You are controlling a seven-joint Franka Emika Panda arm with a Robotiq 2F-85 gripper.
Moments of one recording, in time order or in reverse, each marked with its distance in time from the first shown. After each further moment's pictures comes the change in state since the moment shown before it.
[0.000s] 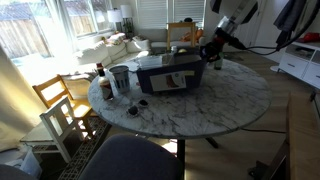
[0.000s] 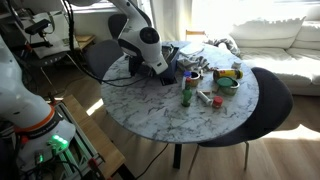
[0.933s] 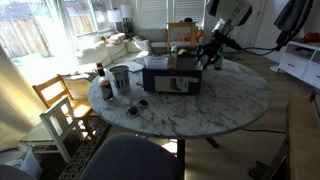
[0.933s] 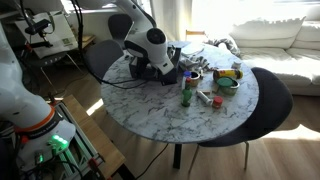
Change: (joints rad) arm -0.020 0.064 -0.002 0.072 -0.071 -0.001 -0.015
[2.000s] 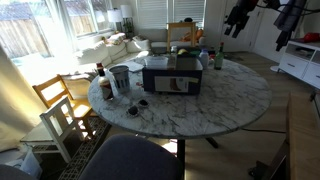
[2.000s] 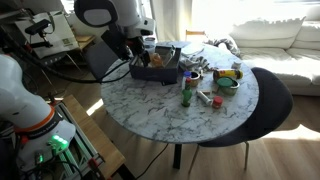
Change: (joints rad) arm -0.006 -0.635 -0.084 -0.318 -0.696 -0.168 -0.227
